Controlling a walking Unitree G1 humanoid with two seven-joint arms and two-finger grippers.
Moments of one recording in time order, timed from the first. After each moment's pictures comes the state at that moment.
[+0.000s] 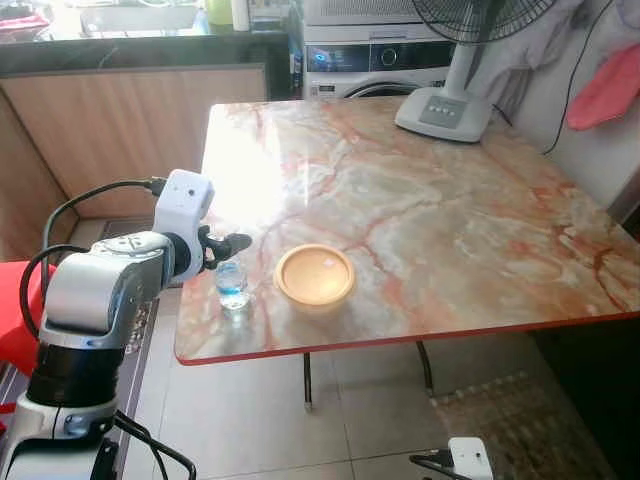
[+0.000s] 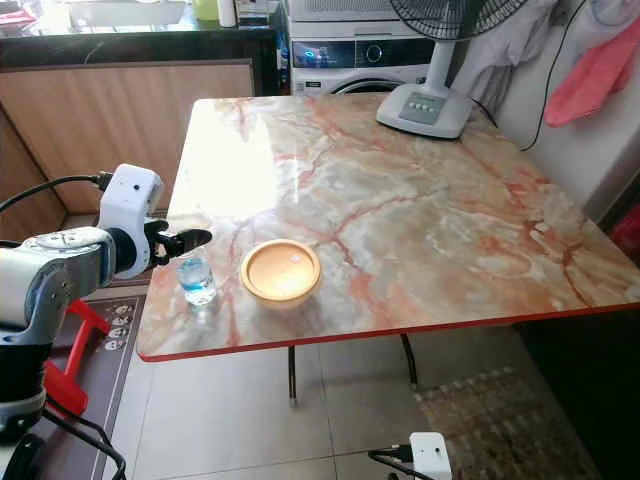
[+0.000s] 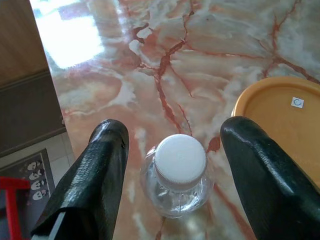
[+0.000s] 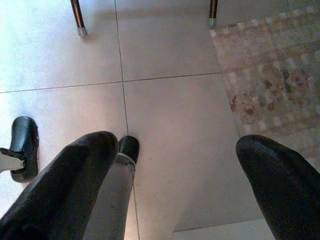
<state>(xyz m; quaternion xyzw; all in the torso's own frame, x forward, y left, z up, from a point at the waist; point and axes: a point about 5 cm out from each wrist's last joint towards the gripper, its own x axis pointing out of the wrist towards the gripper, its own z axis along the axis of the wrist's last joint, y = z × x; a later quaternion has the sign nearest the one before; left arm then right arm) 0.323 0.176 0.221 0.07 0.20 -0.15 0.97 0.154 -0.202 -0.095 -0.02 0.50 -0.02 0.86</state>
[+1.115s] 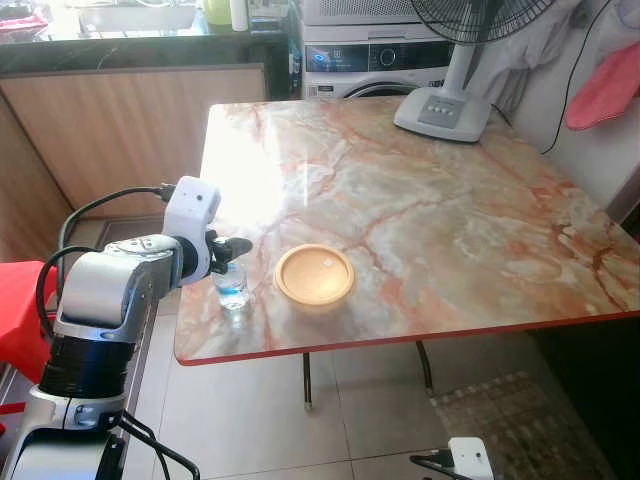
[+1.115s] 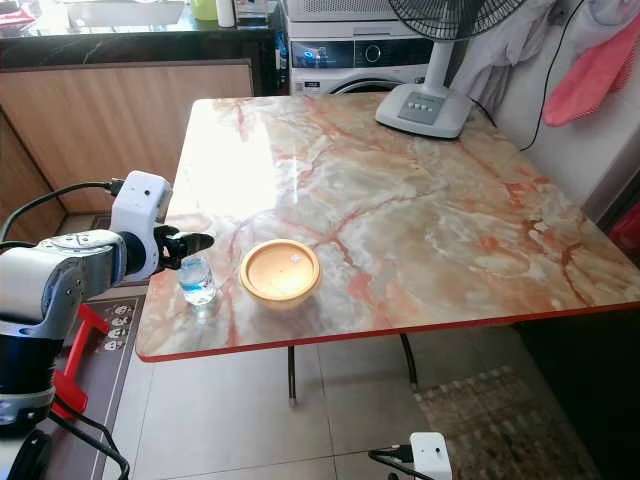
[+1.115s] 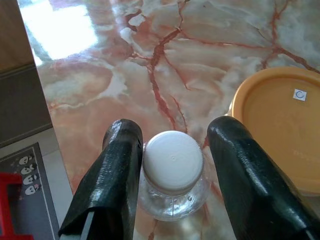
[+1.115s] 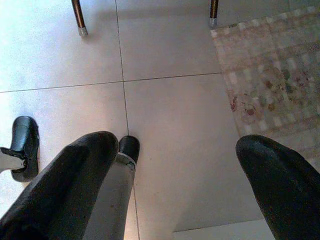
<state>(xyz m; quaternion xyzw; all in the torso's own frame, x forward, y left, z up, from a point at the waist) 0.330 0.170 0.211 0.07 0.22 -0.16 0.96 0.154 -0.202 -0.095 -0.02 0.50 -0.02 0.86</state>
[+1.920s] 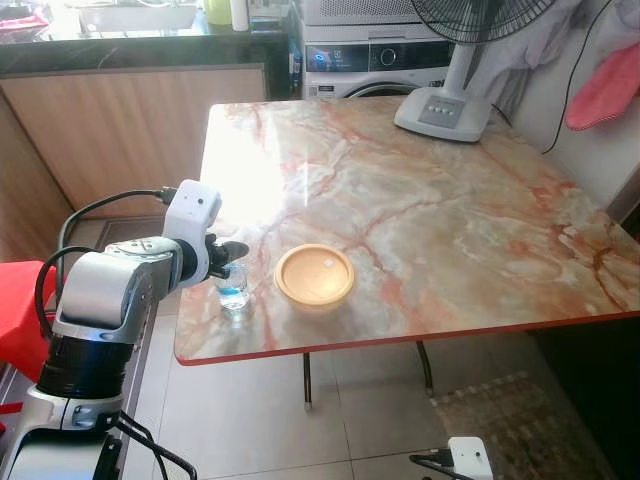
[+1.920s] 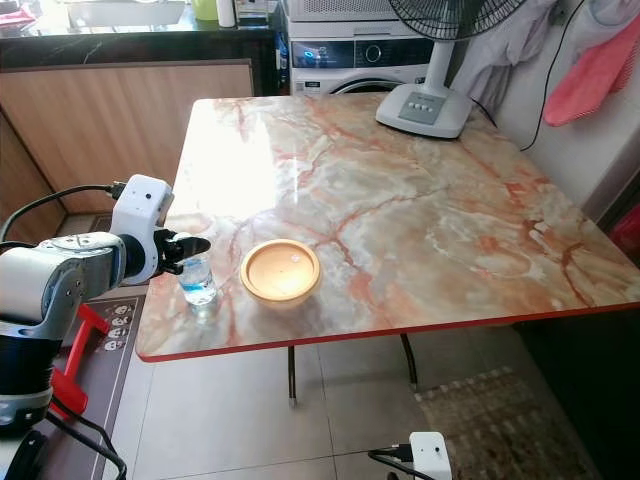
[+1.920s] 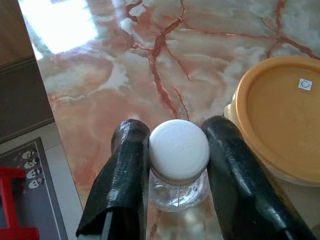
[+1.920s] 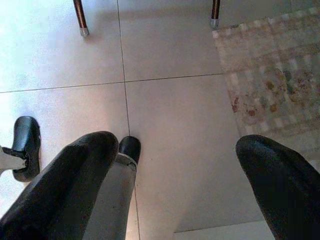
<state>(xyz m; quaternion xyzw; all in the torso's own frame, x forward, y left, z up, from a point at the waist) 0.329 0.172 0.209 0.08 0.23 -0.16 0.96 0.154 -0.202 -0.095 -0.02 0.50 -0.02 0.86</state>
